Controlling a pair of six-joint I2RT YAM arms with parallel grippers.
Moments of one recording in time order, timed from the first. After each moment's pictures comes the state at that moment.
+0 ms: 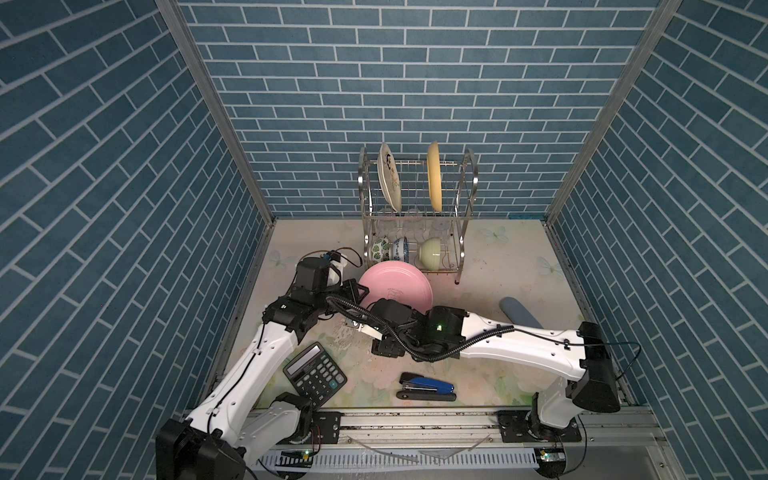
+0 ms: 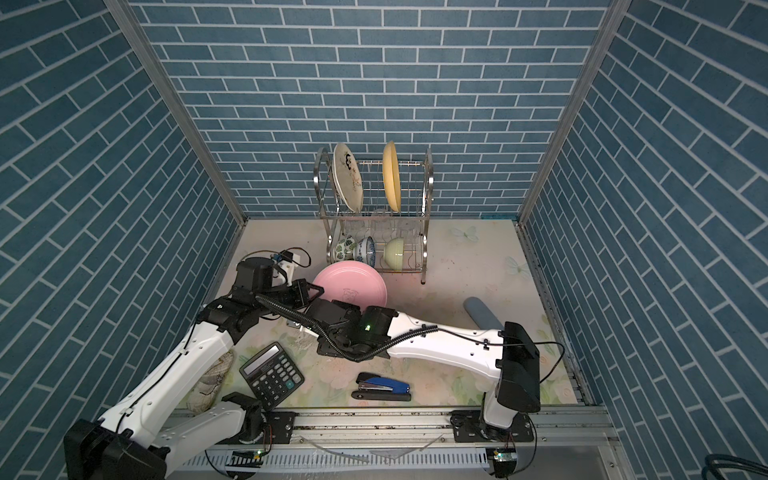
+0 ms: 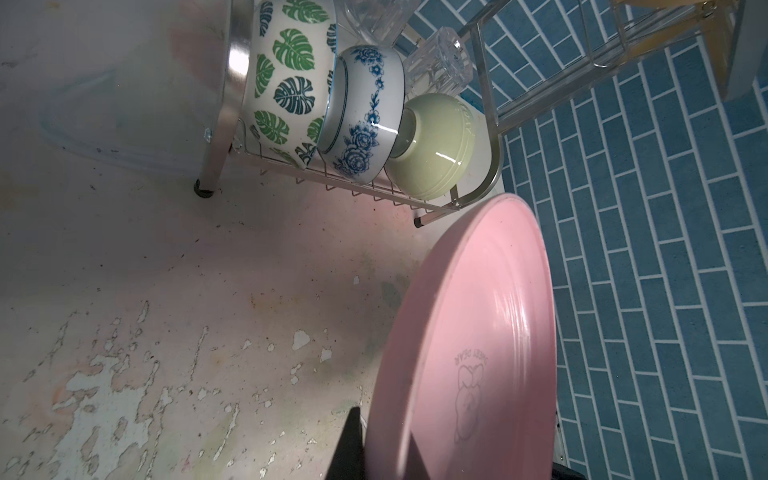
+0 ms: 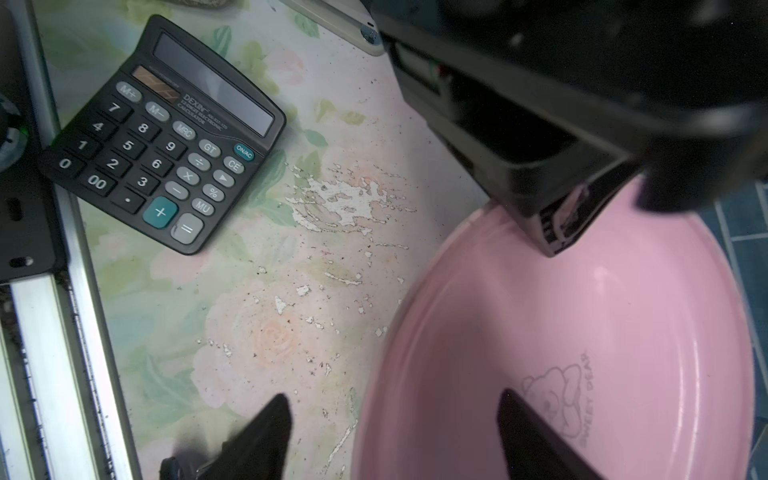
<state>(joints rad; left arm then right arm) -0.32 1.03 0.85 -0.49 0.44 -0.62 1.34 1.65 1.49 -0.71 0.30 -0.26</state>
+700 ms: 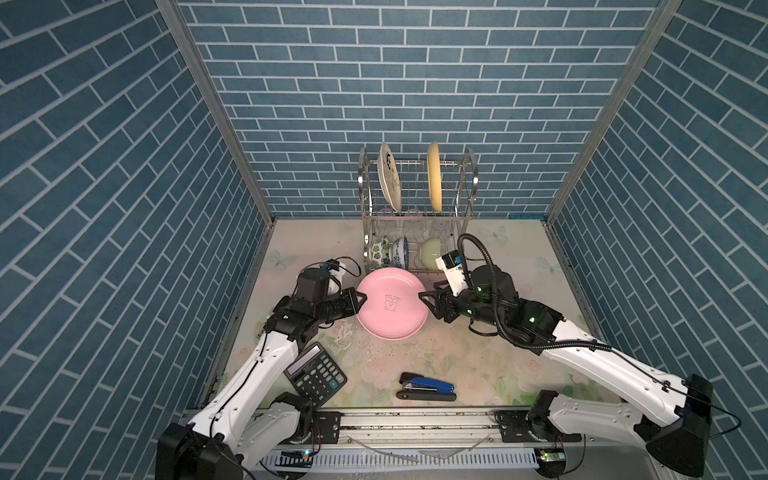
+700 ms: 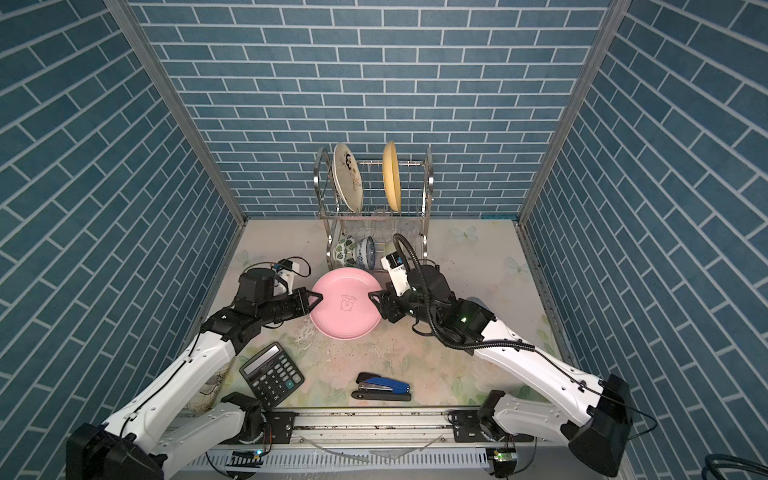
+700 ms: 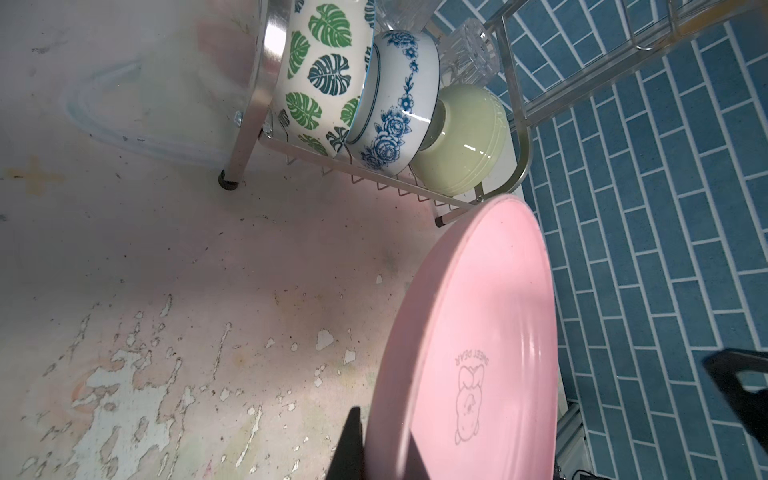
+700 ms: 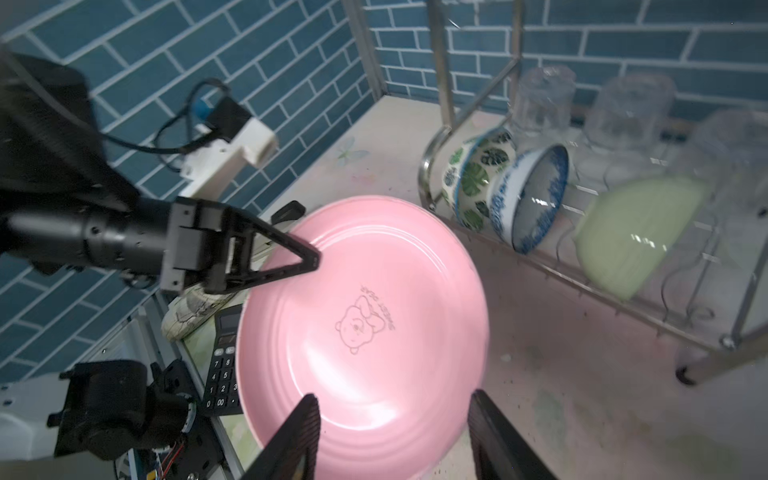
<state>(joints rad) -0.32 1.00 0.71 -0.36 0.40 -0.61 0.88 1.12 0.96 -0.32 -0.04 0.38</state>
